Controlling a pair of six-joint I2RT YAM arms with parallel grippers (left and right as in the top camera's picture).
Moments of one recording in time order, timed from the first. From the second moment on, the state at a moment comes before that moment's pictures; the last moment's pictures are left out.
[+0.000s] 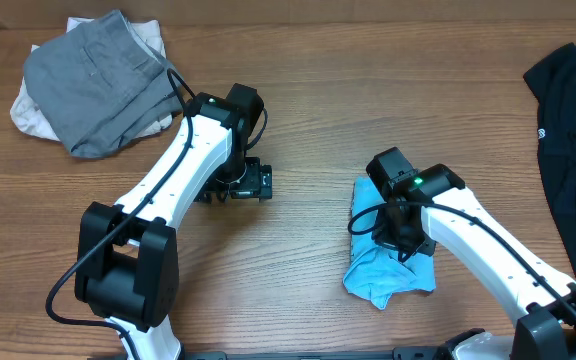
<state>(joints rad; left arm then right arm) -0.36 1.90 1.49 -1.27 0.02 -0.41 0.43 1.51 0.98 -1.11 0.08 0.77</state>
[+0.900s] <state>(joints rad) -0.36 1.90 1.49 -1.28 0.02 -0.41 0.17 1.38 1.07 -0.95 -0.57 0.36</state>
